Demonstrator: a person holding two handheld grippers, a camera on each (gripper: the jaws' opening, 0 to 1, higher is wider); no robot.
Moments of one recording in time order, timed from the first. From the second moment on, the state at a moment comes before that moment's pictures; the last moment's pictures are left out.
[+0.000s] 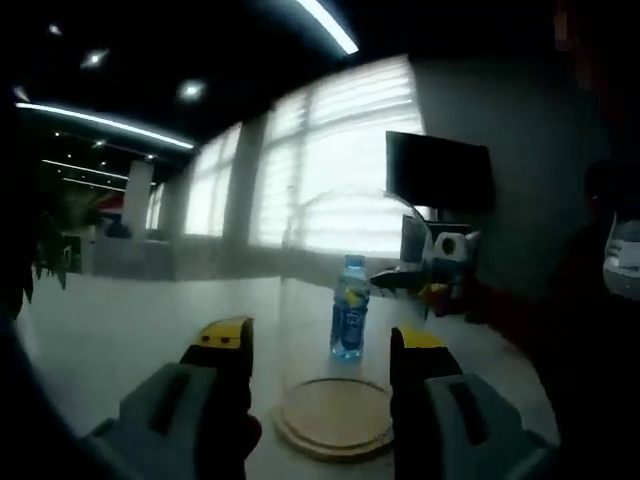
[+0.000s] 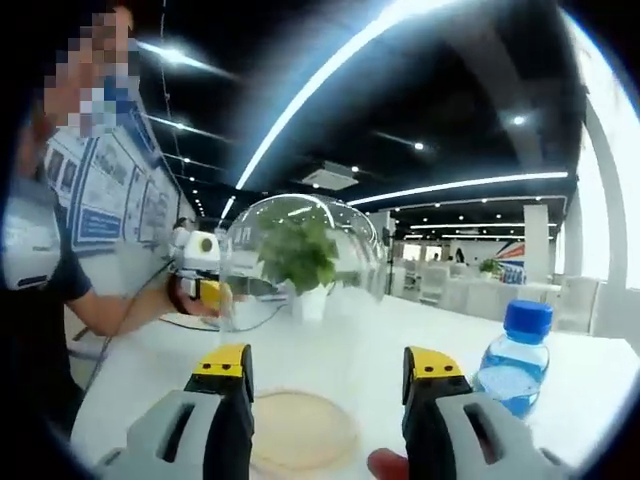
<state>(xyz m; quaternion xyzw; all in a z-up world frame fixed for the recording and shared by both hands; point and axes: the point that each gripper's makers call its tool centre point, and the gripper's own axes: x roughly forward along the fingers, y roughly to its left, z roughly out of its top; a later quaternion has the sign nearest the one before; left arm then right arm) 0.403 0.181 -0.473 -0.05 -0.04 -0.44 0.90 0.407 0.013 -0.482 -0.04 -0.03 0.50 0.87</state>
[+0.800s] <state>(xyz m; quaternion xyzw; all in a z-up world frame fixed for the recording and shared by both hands) 0.416 0.154 -0.467 -0.02 -0.03 -0.53 0.85 0.408 0.038 -0.489 -0.03 -0.01 0.58 0.81</state>
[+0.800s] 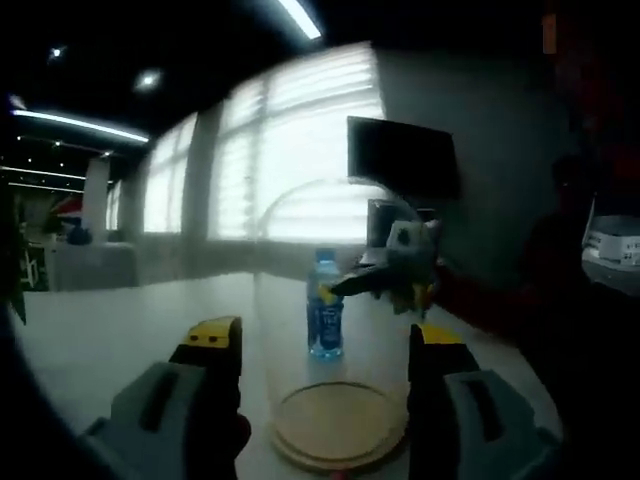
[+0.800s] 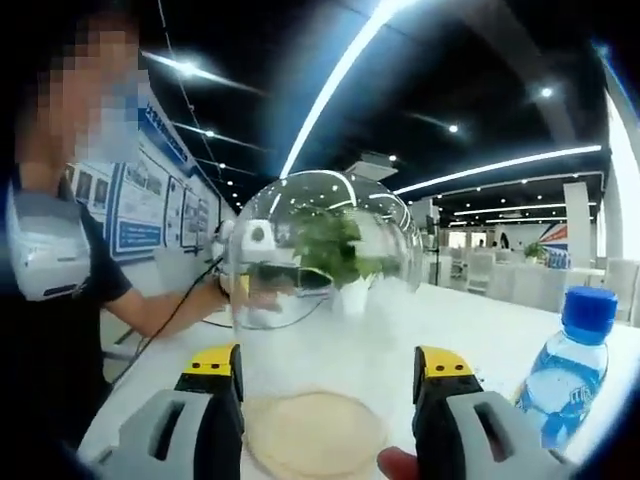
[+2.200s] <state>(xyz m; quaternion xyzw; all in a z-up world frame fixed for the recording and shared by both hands) 0.420 0.119 -0.475 -0.02 0.00 -0.60 0.80 0.416 0.067 -0.483 0.03 -0.02 0.64 0.76</state>
